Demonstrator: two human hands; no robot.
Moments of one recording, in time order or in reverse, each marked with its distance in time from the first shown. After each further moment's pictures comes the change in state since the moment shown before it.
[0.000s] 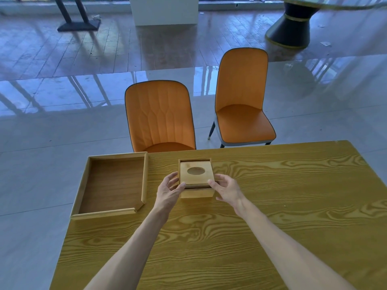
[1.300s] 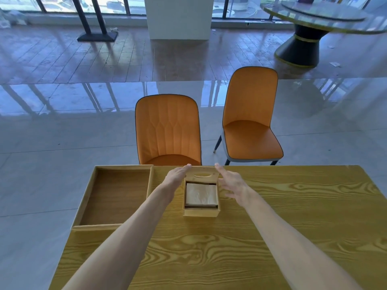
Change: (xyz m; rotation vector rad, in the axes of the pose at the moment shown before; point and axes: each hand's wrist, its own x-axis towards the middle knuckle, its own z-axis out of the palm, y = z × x) left_hand 0.039 0.097 0.011 0.193 -0.036 -0.240; right_hand 0.029 -0.088 -0.001 -0.022 -0.050 0.158
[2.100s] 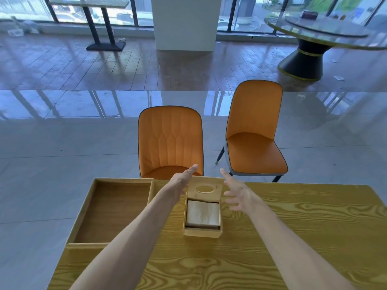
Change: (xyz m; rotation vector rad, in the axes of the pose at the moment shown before) left_hand 0.015 0.043 0.001 -0.028 -0.011 -0.087; right_hand 0.024 -0.036 -0.008 -0.019 -0.008 0.171
